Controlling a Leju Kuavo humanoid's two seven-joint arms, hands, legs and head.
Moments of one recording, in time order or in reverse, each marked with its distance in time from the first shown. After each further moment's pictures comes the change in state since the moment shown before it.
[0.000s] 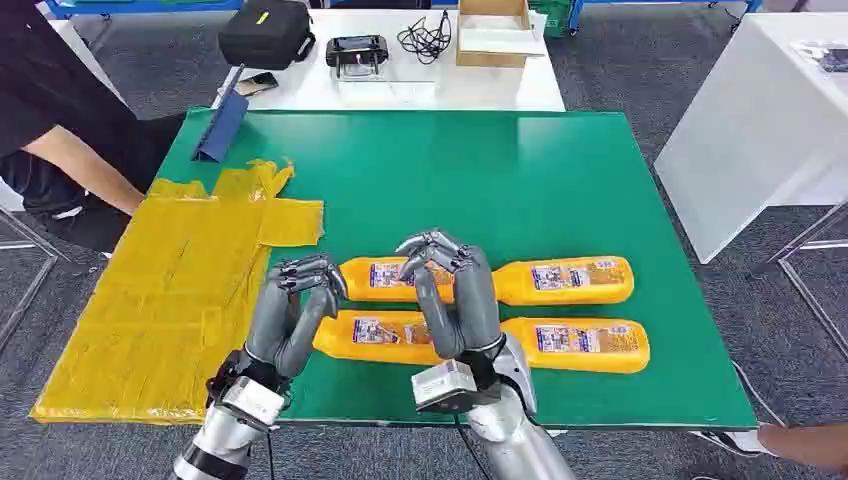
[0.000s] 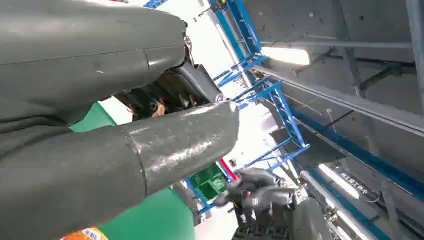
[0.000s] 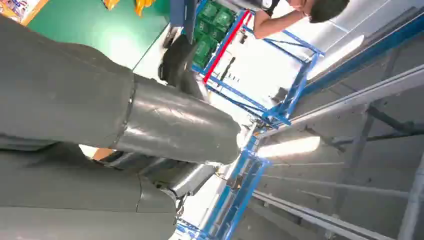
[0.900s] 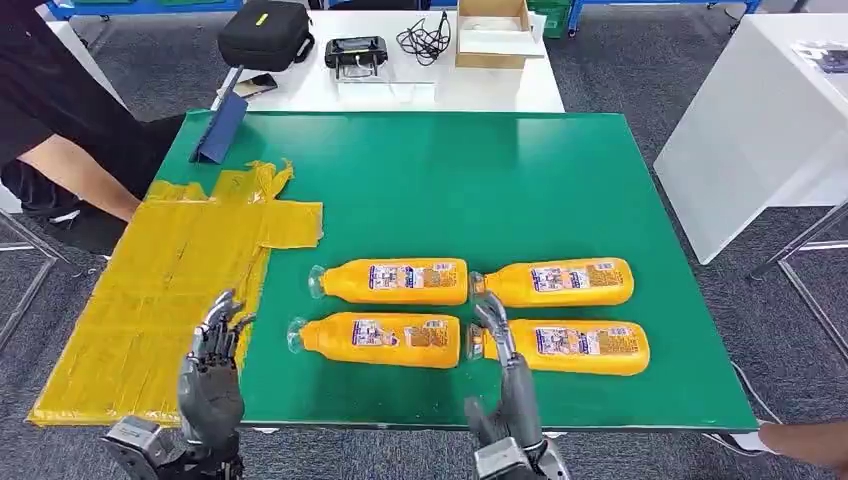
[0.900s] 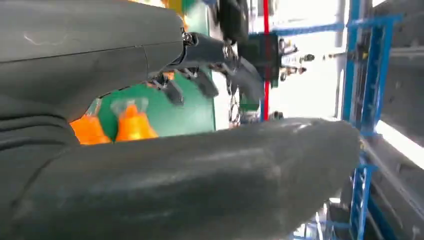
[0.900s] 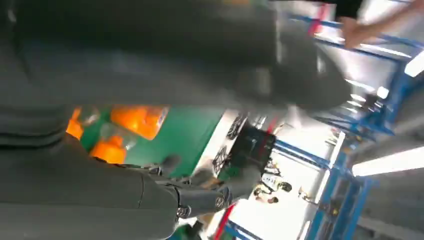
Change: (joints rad) left arm 0.378 -0.236 0.400 -0.066 0.269 -0.230 0.001; right arm 0.380 -0.076 -0.137 -0.124 0.029 0.072 0.037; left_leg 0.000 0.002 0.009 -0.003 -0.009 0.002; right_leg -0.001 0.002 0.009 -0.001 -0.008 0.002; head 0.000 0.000
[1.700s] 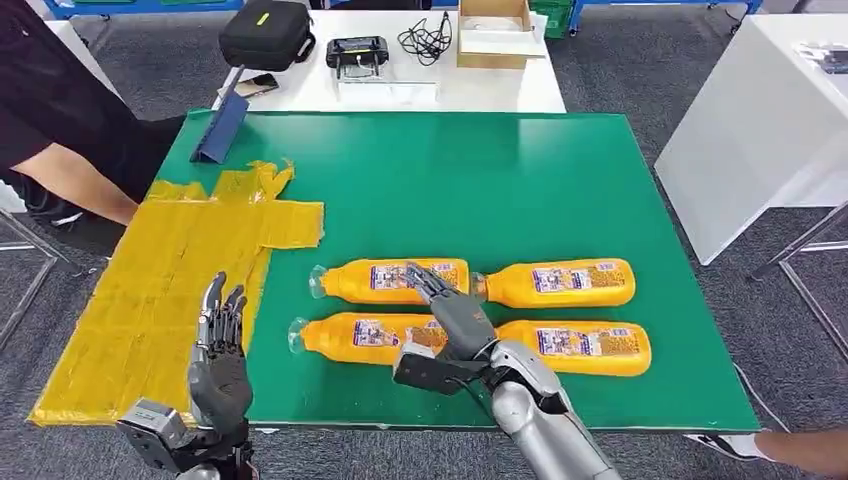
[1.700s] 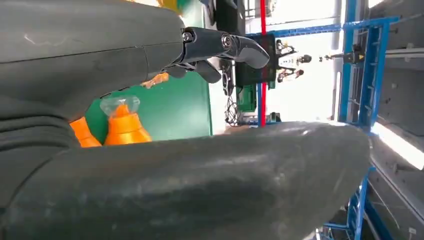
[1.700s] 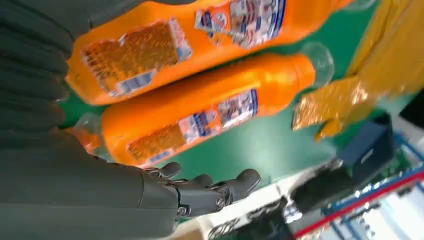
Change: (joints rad) left arm -0.051 0.008 -0.026 0.043 -0.008 0.027 0.000; right arm -0.498 -0.076 0.192 0.466 0.220 0.245 0.292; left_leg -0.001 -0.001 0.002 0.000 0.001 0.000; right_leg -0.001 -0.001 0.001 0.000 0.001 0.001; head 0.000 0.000
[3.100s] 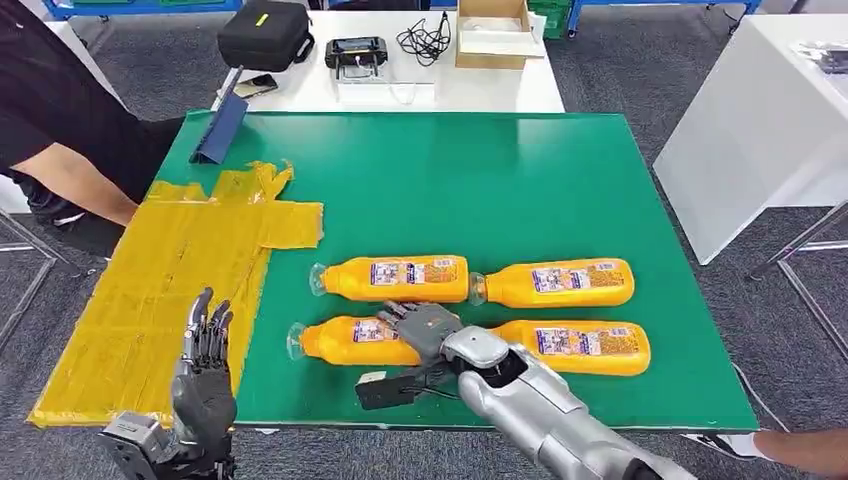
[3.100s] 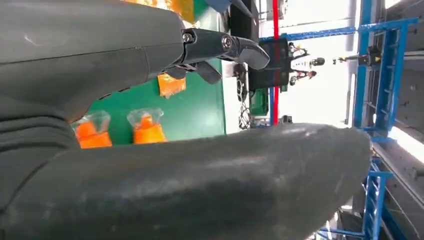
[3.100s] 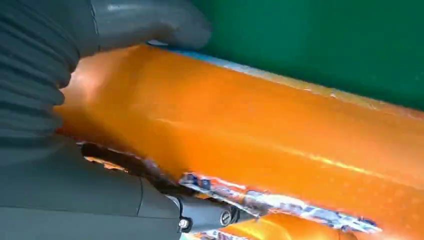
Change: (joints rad) left arm 0.038 -0.032 0.114 -0.011 -0.013 -0.105 0.000; right arm -0.279 0.024 0.504 0.318 0.136 0.211 0.307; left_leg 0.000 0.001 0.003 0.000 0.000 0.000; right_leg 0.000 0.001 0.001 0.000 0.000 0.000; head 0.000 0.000
